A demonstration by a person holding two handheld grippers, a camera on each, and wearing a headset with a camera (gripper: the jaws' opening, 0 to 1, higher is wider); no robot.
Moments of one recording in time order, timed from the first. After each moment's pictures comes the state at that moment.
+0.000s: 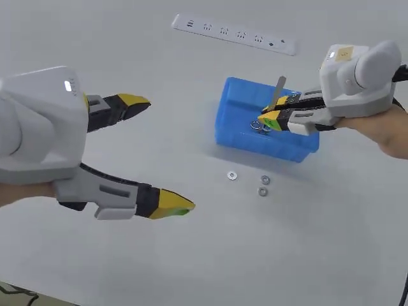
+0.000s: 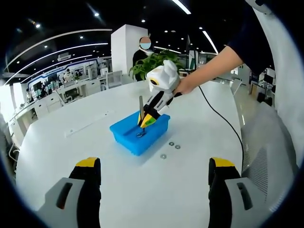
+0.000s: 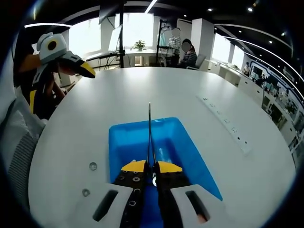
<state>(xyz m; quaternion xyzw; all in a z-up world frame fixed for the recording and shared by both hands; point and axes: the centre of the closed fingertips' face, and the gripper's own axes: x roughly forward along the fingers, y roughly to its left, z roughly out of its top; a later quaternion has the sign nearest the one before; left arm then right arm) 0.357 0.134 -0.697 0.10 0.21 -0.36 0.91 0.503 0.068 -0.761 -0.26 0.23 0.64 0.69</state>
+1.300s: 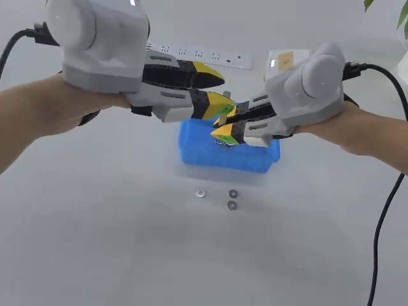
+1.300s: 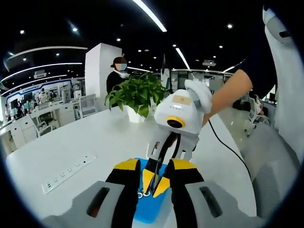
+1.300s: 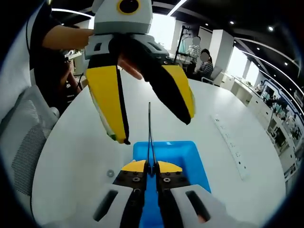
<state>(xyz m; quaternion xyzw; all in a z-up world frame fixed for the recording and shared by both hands) 0.471 0.049 -0.642 0.09 0.12 -0.49 0.86 0.471 0.081 -0.728 -0.30 0.18 0.68 0.65</state>
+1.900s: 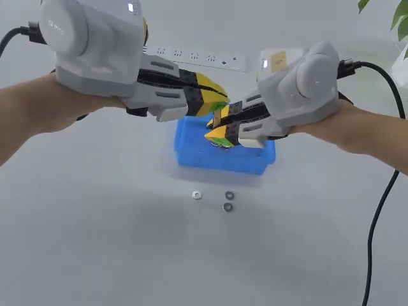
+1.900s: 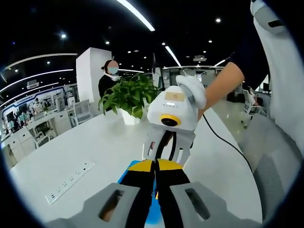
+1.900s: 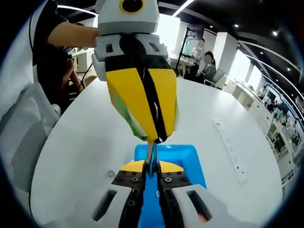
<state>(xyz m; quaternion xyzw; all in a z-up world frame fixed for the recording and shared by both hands) 0.470 0.047 -0.637 0.12 0.09 -0.52 0.84 0.470 0.083 -0.721 -0.31 0.16 0.68 0.64</state>
